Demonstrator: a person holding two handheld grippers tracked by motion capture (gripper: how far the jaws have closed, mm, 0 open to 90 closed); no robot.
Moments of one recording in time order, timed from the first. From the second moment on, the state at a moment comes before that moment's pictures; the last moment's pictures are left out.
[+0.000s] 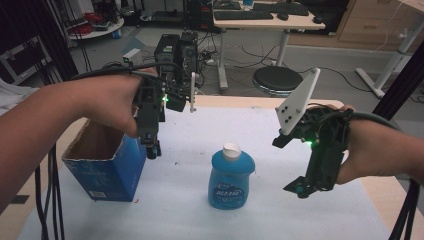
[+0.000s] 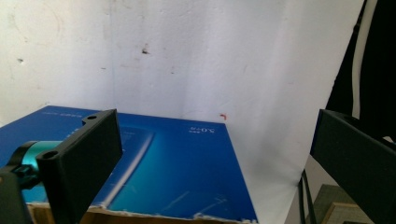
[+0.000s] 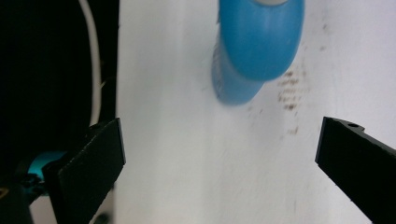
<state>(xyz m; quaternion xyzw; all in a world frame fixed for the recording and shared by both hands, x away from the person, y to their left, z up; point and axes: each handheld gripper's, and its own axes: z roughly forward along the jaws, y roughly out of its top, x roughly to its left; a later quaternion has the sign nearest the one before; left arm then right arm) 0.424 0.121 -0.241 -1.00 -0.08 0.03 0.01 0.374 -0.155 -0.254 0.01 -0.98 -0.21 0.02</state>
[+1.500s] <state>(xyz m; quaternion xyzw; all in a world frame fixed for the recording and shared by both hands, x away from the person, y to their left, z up) 0.498 0.104 -0.252 -0.99 -0.10 0.02 0.00 0.317 -0.146 -0.169 0.04 -1.00 -0.03 0.03</state>
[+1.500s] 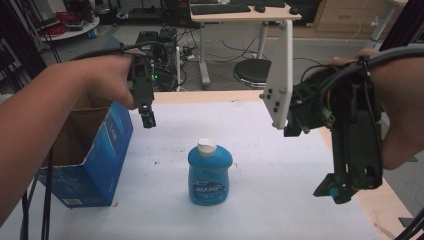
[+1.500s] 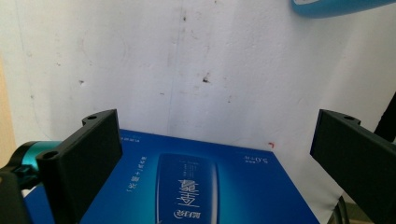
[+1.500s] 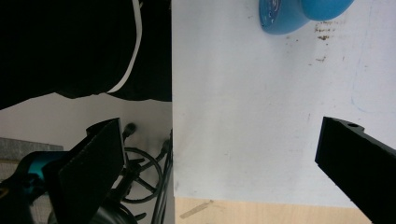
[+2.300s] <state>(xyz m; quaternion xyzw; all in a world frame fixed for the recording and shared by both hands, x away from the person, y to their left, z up) 0.491 0.103 -0.245 -1.00 -0.09 0.01 0.00 0.308 -0.142 -0.164 0.03 -1.00 -0.03 0.01</state>
